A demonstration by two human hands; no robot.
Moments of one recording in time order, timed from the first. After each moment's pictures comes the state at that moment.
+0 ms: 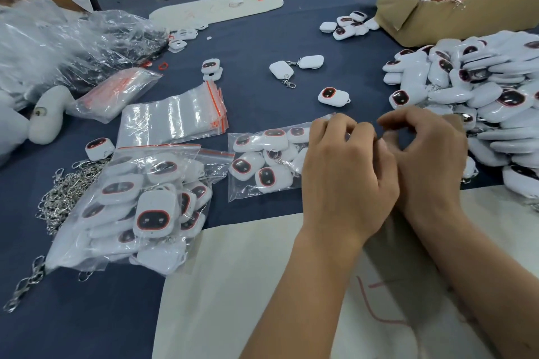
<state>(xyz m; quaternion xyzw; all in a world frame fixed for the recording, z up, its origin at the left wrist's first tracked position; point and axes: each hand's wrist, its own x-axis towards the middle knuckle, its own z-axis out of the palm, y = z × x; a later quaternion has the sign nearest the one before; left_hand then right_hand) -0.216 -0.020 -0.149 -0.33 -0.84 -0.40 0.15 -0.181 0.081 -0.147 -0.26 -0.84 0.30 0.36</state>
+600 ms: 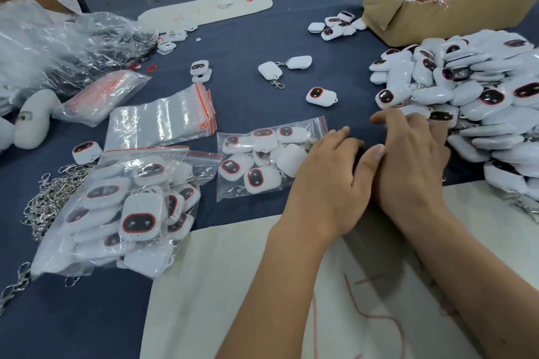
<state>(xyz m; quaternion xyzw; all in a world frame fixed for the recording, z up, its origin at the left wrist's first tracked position) -0.229 -0.023 -0.162 -0.38 -0.83 -0.40 -0.08 -0.181 0.083 -0.155 -0.36 -0.89 0.18 0.21</state>
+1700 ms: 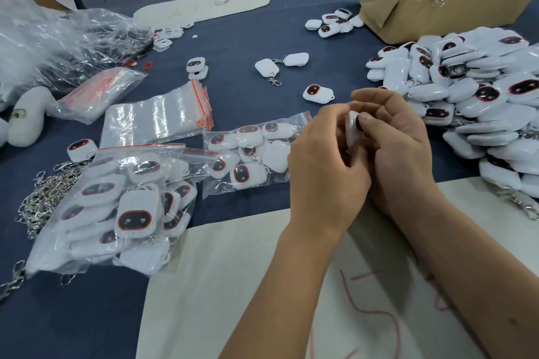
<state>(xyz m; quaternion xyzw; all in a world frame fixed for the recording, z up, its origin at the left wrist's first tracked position) -0.218 -0.015 -0.154 -0.29 -0.76 -0.58 0.09 -0.190 0.079 -0.153 -0.15 -0.56 0.76 0.31</state>
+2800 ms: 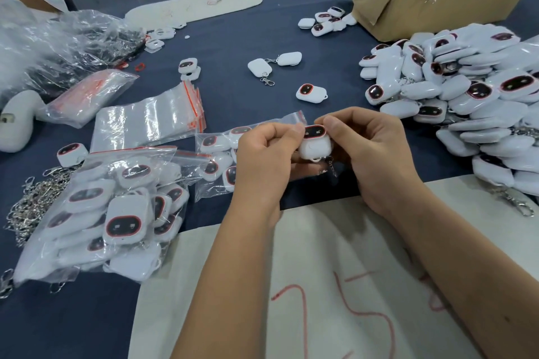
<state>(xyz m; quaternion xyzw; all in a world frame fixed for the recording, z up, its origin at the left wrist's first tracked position) -0.252 -0.053 -0.144 -0.06 -0.63 -0.75 -0.20 -0.194 0.079 -0.160 -0.13 -0.67 0.69 0.26</state>
